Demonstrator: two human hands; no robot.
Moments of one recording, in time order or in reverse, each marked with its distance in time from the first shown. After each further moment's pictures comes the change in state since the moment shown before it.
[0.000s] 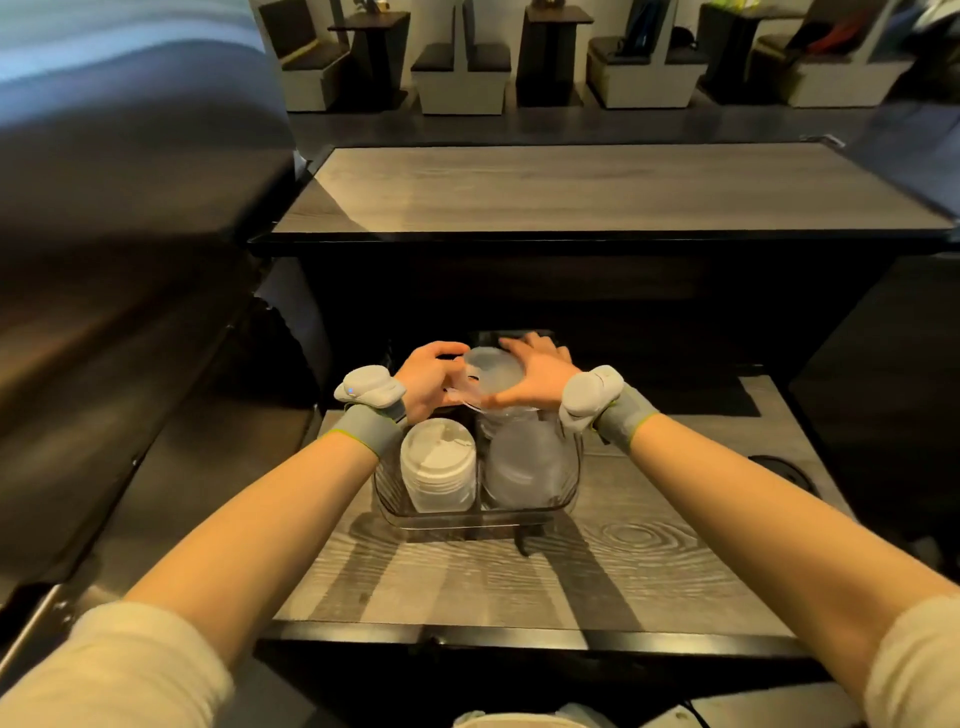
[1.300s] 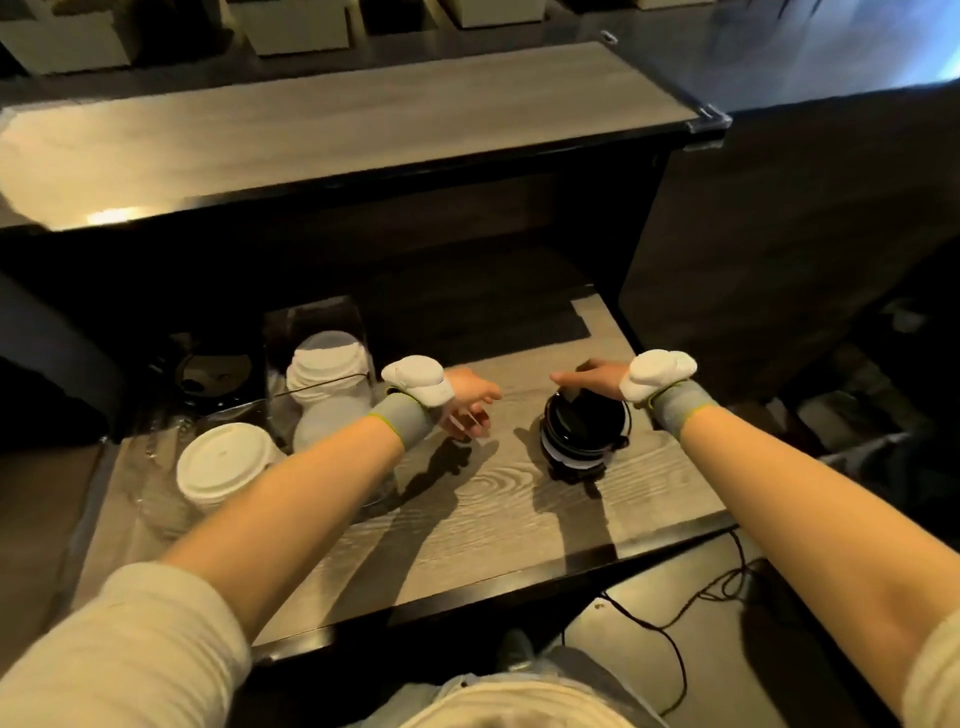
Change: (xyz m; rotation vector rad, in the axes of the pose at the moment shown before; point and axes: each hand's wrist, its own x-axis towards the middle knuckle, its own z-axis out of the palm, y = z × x) left_hand 0.002 -0.022 0.240 0.743 -0.449 -0.373; right_hand -0.125 0.255 -0.029 0.346 -0.275 0.691
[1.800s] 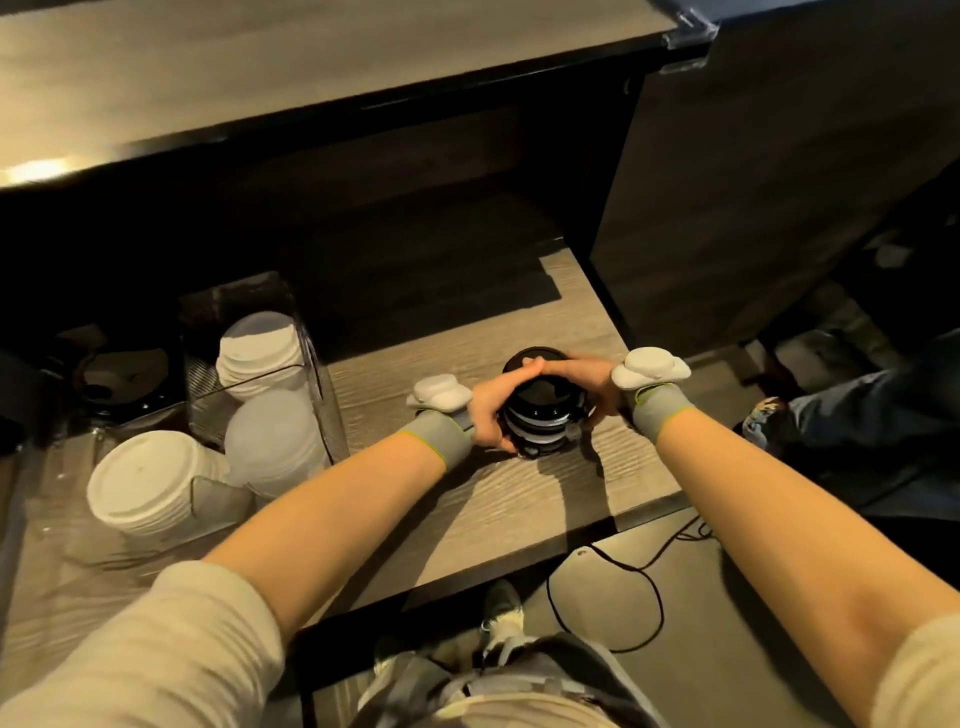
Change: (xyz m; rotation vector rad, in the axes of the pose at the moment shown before) left_hand 0.042 0.022 0.080 -0.653 -0.305 -0.167; right_hand 0.023 0.036 0.017 0.573 -0.171 0.111
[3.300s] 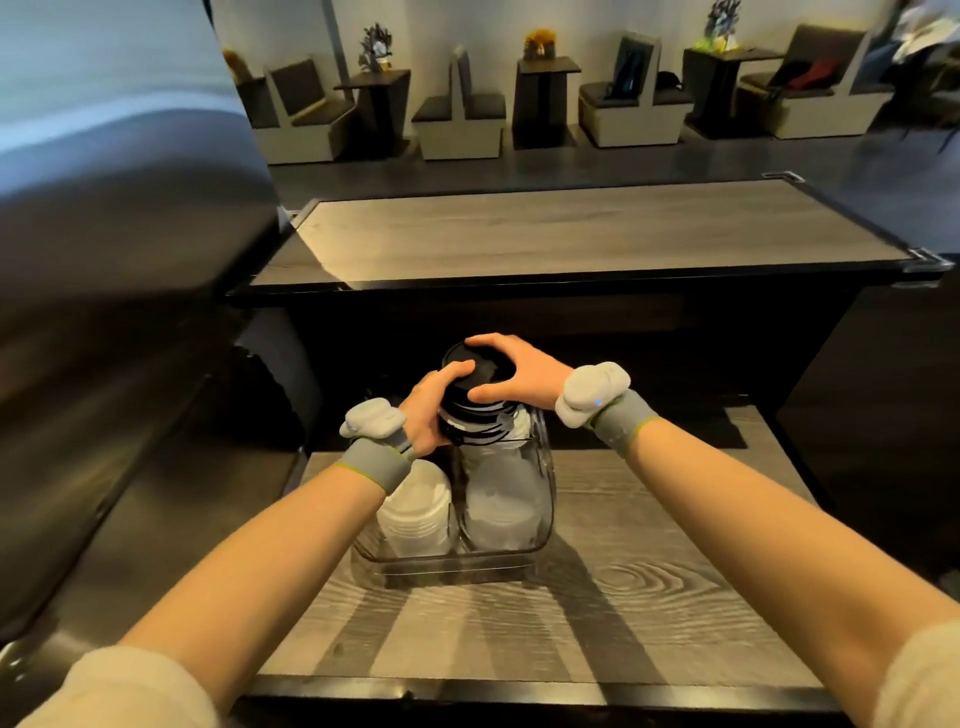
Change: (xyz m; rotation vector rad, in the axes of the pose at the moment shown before) left_hand -0.177 0.001 -0.236 -0.357 0.340 0.614; right_hand -0.080 -0.213 0.203 -0.621 -0.044 -0.995
